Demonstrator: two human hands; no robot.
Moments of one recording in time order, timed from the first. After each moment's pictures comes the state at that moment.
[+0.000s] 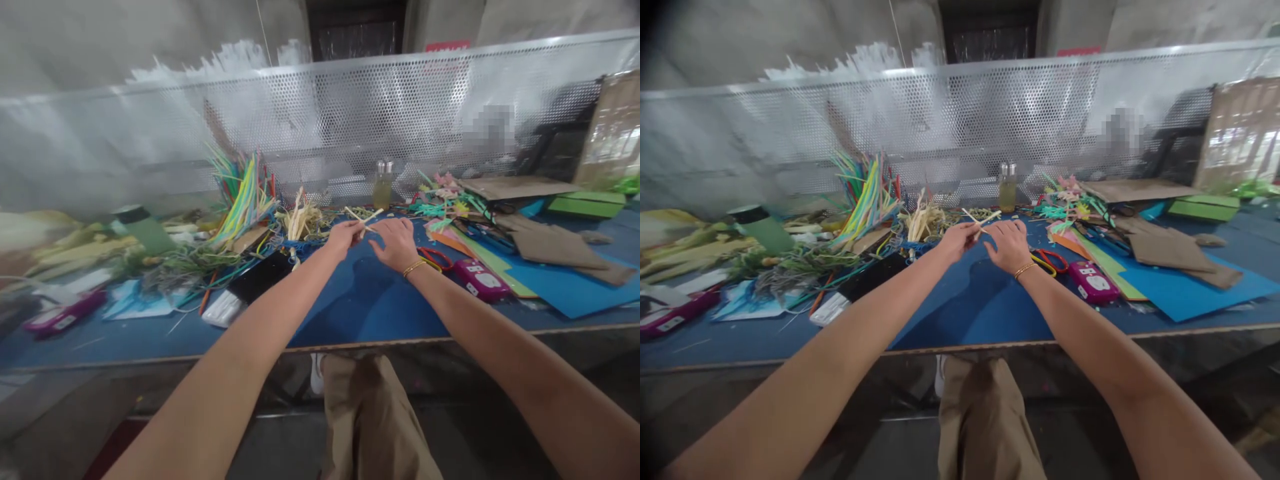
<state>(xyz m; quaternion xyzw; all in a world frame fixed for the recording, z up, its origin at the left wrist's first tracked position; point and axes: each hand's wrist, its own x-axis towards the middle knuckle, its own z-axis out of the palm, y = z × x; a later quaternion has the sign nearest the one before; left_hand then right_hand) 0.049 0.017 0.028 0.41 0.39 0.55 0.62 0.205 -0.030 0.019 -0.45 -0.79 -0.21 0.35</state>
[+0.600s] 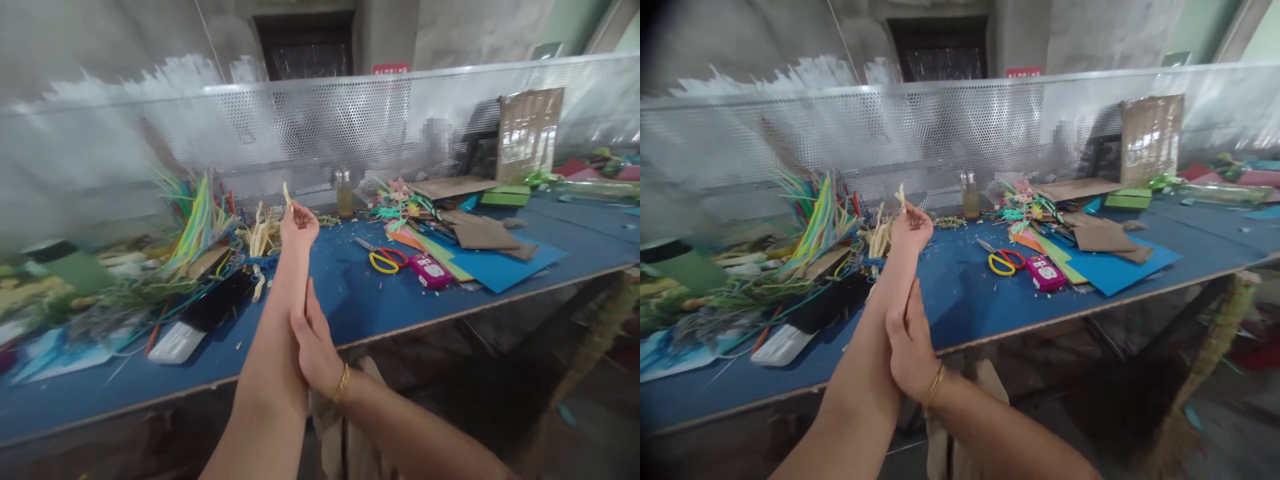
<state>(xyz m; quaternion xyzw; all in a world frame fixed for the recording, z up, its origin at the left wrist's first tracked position) 0.055 0.014 0.108 0.08 0.18 0.72 0.66 0.072 -0.201 -0.004 -0.40 -0.56 0.44 0.58</state>
